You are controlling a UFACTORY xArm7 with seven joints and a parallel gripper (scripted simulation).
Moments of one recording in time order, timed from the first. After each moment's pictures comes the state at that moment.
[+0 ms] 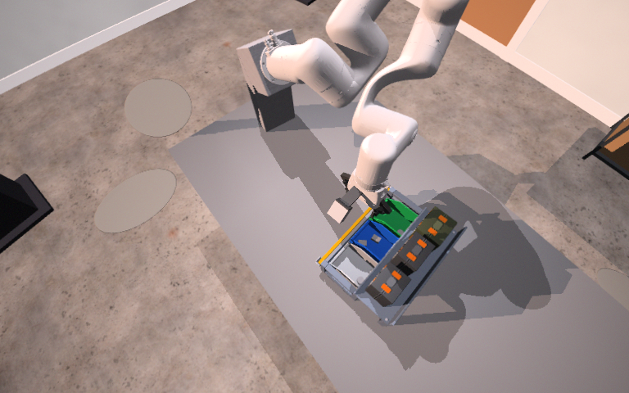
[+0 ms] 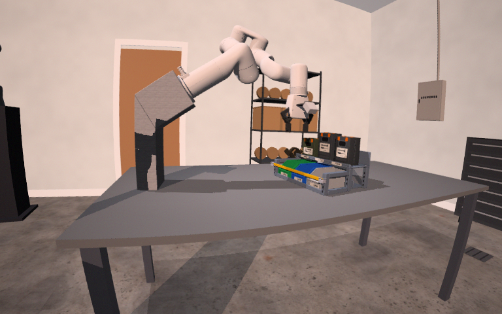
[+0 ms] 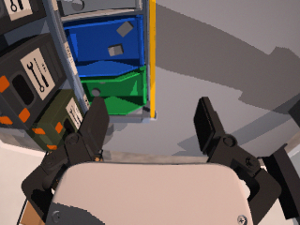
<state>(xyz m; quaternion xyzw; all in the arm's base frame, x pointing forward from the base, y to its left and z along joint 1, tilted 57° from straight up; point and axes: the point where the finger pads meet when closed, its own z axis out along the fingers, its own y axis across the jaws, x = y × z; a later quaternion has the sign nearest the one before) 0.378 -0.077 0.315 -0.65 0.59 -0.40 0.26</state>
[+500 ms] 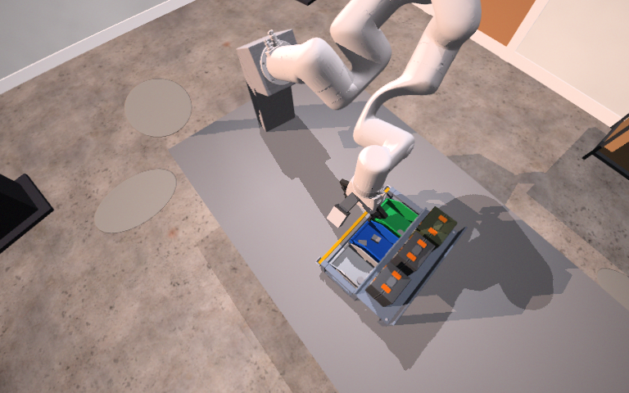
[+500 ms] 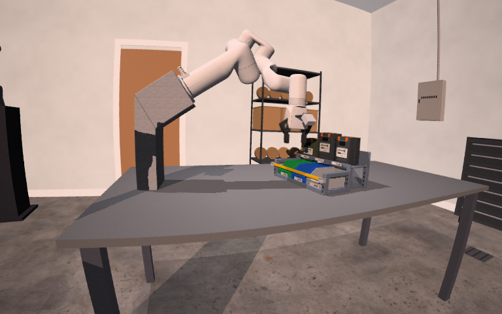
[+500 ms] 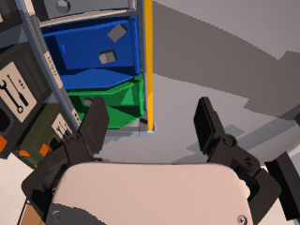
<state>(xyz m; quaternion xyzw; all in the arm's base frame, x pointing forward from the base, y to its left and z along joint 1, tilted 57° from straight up) 0.414 -0.081 0.286 -0.65 0.60 -0.40 0.26</state>
